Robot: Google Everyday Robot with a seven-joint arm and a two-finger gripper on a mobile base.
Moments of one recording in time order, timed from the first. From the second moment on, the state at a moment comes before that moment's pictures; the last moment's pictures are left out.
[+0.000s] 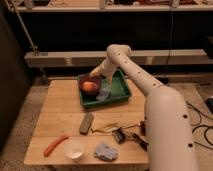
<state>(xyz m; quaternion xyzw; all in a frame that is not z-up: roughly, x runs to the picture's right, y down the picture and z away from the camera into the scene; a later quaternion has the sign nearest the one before) -0.025 -0.073 0.912 -0.06 -0.31 -0.53 0.79</state>
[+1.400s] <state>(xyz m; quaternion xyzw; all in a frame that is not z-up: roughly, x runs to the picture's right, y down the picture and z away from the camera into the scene) -0.039 0.047 0.800 -0.10 -0.26 -0.60 0.75</state>
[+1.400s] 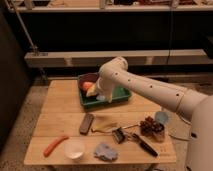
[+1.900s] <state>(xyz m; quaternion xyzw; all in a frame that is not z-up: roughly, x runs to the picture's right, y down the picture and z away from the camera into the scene) -0.086 0.079 0.826 -0.12 -0.25 -0.64 0.72</state>
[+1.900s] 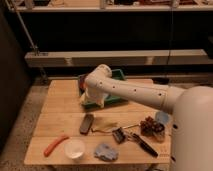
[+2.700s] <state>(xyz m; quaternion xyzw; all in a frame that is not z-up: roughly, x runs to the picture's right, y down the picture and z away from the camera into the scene) -0.079 0.125 0.841 -0.19 -0.22 -0.62 0.73</state>
